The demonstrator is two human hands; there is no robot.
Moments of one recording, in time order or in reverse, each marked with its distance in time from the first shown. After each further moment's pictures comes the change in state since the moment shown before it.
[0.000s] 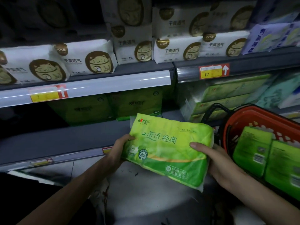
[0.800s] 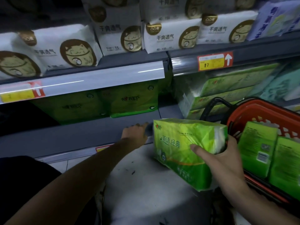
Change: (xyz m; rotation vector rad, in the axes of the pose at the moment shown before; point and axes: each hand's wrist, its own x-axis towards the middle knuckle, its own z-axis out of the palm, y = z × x) left_hand 0.120 -0.001 0.044 1.744 0.184 0.485; right_hand 0.013 0.016 -0.006 -0.348 0.510 -0.370
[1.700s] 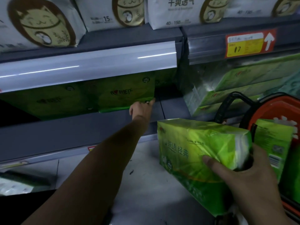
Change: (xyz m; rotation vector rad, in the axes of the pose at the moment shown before) left_hand 0.128 0.012 0.018 0.445 -0.093 -0.083; right_hand 0.009 -0.004 0.008 -0.115 0.055 0.054
